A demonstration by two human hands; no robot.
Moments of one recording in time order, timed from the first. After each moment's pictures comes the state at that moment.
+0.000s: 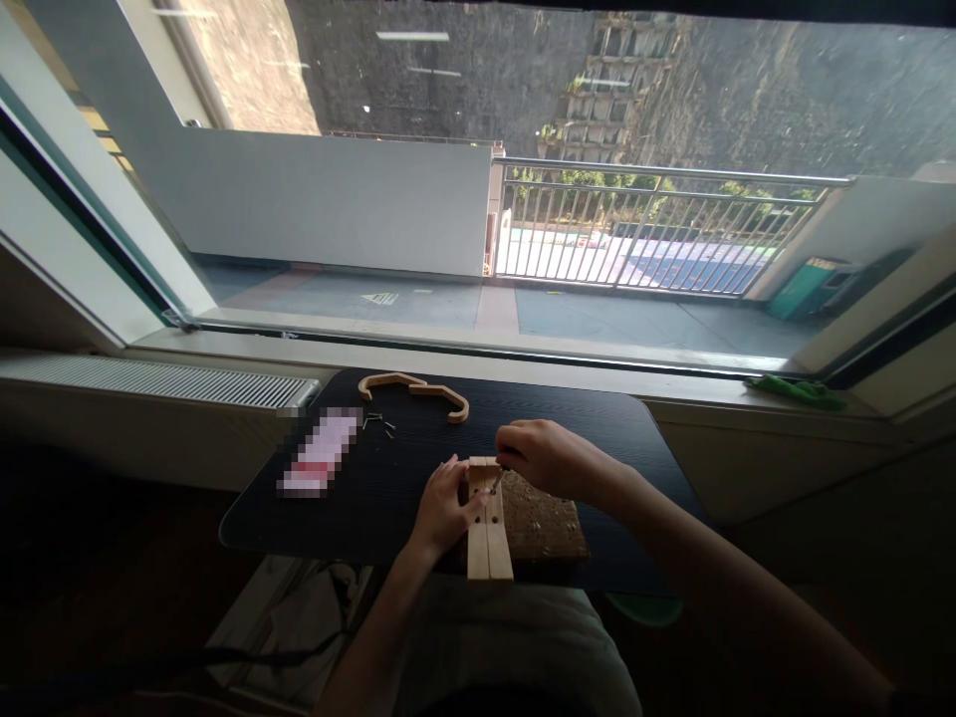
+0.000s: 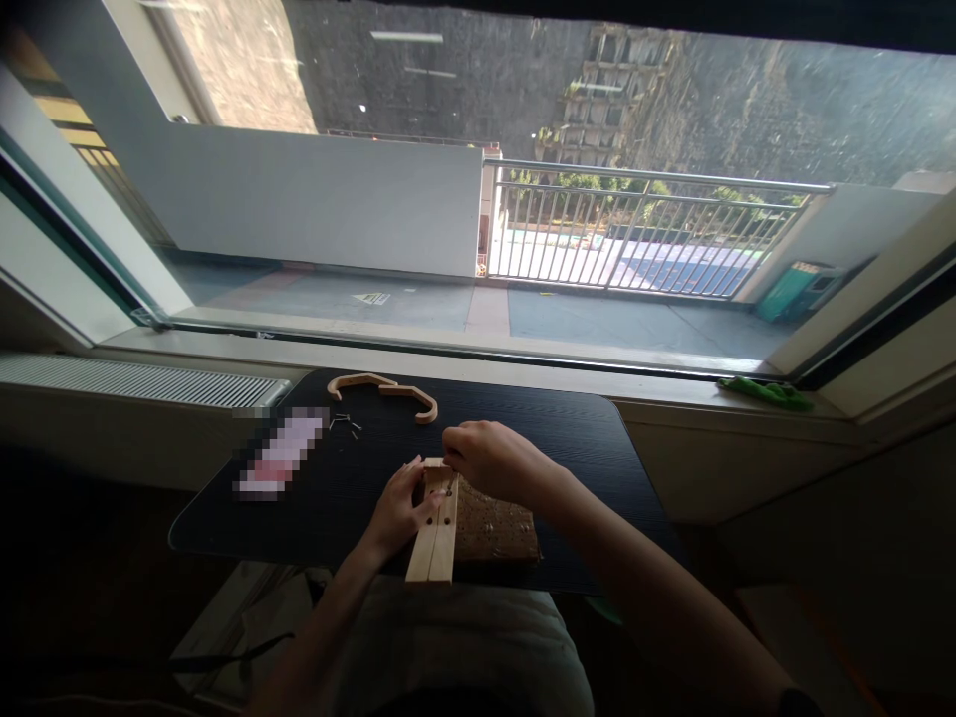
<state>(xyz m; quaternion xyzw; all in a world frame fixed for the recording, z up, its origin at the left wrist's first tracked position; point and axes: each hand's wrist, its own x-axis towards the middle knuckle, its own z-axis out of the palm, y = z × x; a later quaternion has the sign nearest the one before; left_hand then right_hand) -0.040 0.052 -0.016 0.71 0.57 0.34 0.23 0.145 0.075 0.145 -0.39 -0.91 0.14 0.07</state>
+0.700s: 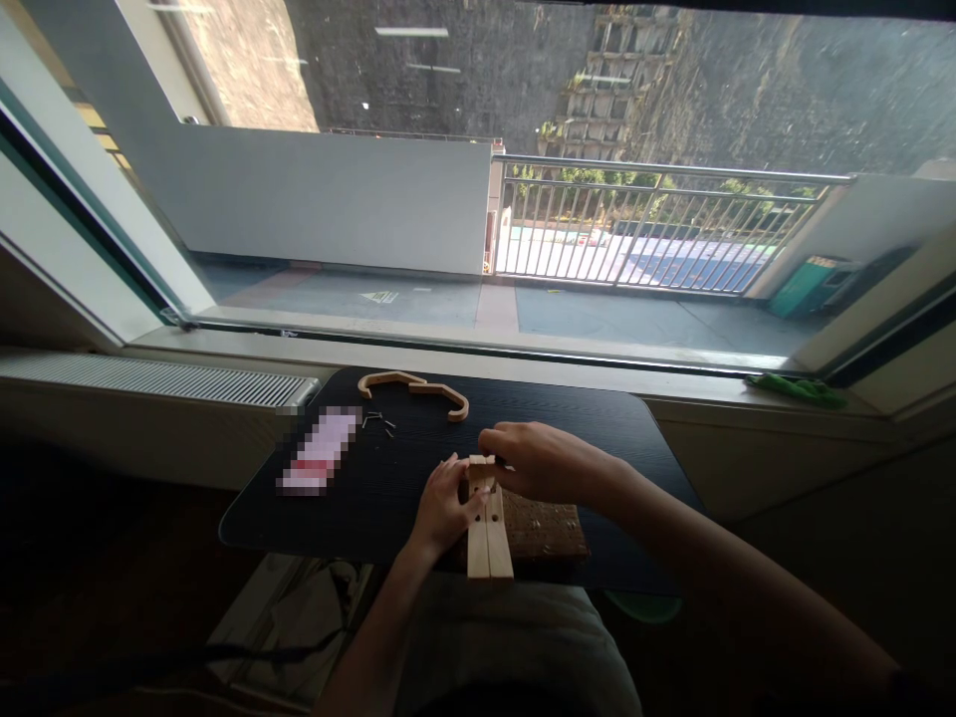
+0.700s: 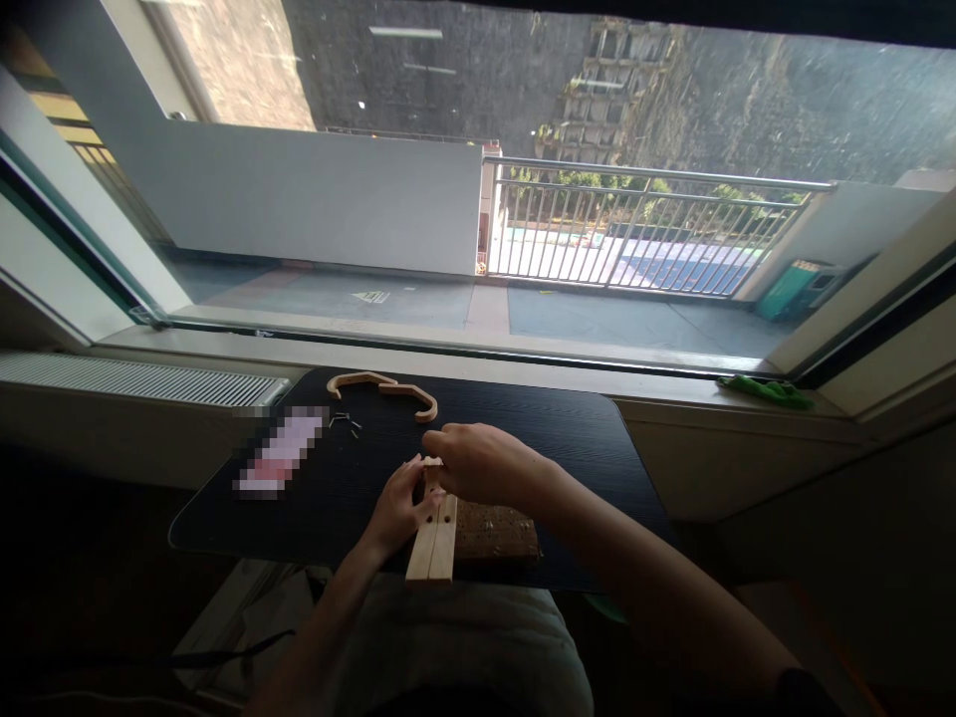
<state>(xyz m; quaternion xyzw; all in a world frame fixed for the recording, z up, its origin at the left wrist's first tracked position) -0.041 0.053 -0.016 0.71 0.57 0.34 0.23 0.131 0.069 0.157 -0.35 -0.93 0.11 0.01</state>
